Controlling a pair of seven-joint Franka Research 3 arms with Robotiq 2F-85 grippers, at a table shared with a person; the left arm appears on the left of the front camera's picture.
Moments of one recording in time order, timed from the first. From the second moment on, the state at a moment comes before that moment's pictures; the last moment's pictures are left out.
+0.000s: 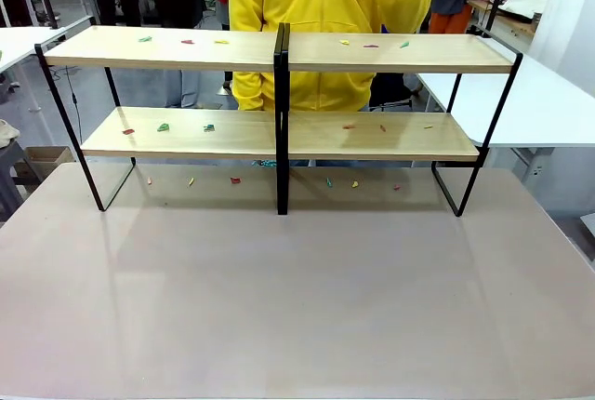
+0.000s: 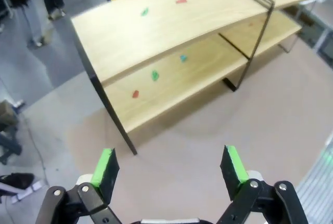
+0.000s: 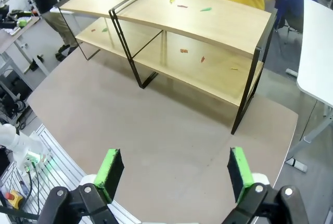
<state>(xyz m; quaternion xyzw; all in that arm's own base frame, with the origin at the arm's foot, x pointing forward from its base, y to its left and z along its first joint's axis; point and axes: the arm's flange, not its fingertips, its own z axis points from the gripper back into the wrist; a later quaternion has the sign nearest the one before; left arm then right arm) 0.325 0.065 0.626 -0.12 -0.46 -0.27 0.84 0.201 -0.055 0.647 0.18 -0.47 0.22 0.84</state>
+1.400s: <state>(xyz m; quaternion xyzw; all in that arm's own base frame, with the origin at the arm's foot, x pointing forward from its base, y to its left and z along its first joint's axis) 0.349 0.035 0.648 -0.11 -0.48 -0.24 0.84 0.209 -0.048 0.656 0.19 -0.48 0.23 0.82</state>
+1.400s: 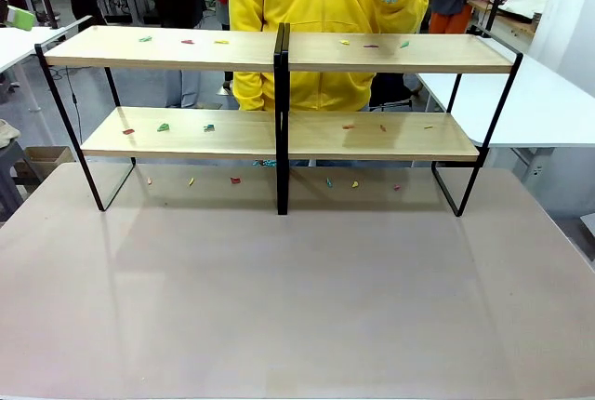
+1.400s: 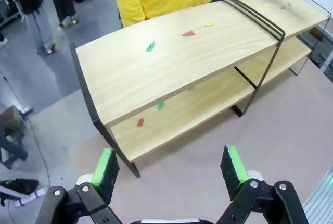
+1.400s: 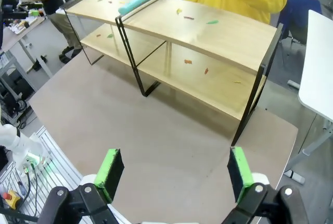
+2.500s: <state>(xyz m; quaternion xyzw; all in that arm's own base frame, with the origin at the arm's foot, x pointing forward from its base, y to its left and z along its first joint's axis) 0.349 0.034 0.648 -0.11 -0.48 -0.25 0.83 0.269 -0.037 0.646 0.21 -0.48 0.20 0.83</state>
